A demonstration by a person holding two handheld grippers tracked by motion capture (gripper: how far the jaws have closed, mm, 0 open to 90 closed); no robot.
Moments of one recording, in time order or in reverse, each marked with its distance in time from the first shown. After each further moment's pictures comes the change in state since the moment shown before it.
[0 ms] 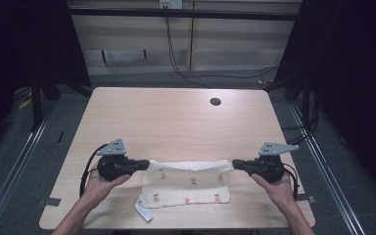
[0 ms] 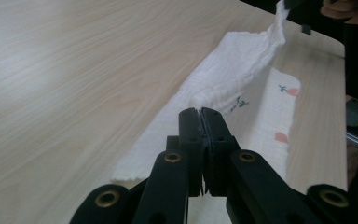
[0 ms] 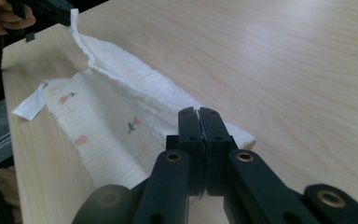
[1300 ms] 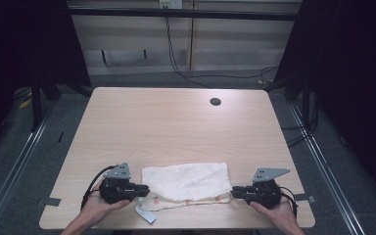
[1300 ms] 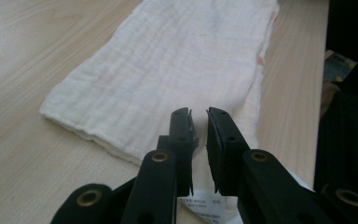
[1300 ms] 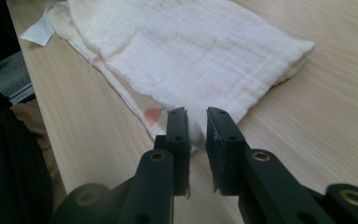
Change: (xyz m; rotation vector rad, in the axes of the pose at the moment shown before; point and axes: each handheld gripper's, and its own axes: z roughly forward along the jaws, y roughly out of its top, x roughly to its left) left arm -0.025 -0.044 0.005 0.156 -0.074 0.002; right arm 0.029 -0.053 0.004 0.161 0.035 -0.005
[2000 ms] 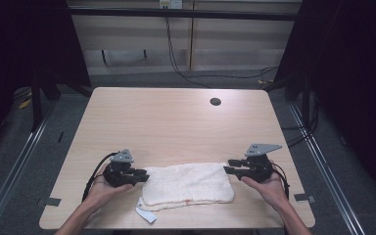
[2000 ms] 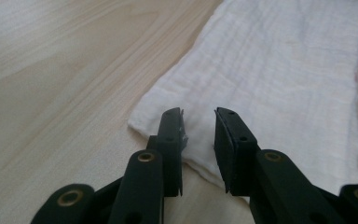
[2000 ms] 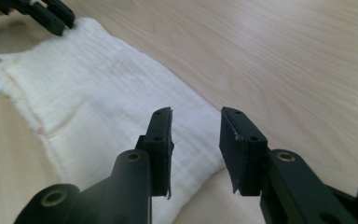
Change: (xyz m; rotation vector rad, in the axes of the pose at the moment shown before) left arm 0.045 0.011 0.024 0.058 0.118 -0.054; right arm -0.033 0.057 0.021 -0.039 -0.089 -0.023
